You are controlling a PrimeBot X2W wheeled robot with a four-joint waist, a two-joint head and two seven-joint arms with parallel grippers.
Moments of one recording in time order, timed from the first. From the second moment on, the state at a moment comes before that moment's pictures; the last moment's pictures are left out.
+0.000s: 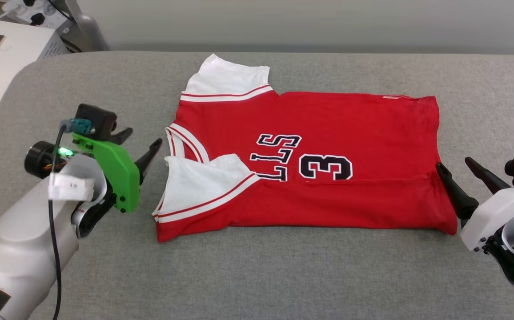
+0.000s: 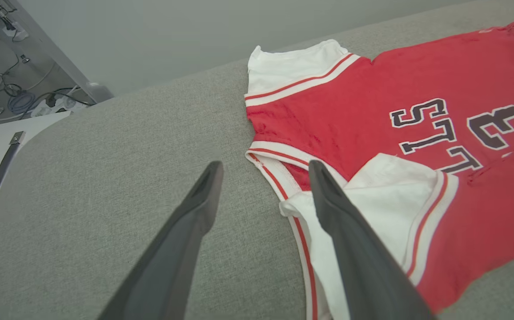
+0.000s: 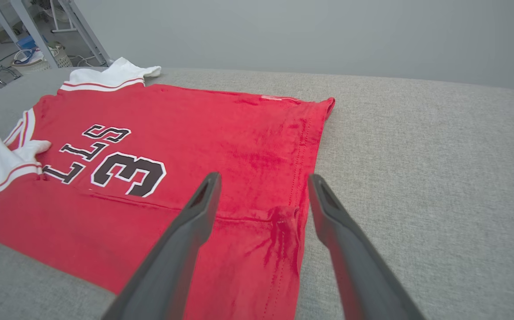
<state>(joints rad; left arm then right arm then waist) -0.81 0.59 -0.93 0.63 -0.90 -0.13 0.00 -0.36 -0.53 0.39 0.38 0.70 0.13 -0.05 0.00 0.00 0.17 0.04</state>
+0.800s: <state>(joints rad) -0.85 0.66 -1.12 0.55 -1.22 -0.13 0.63 -0.33 -0.45 0.33 0.31 0.66 0.13 0.02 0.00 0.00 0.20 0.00</state>
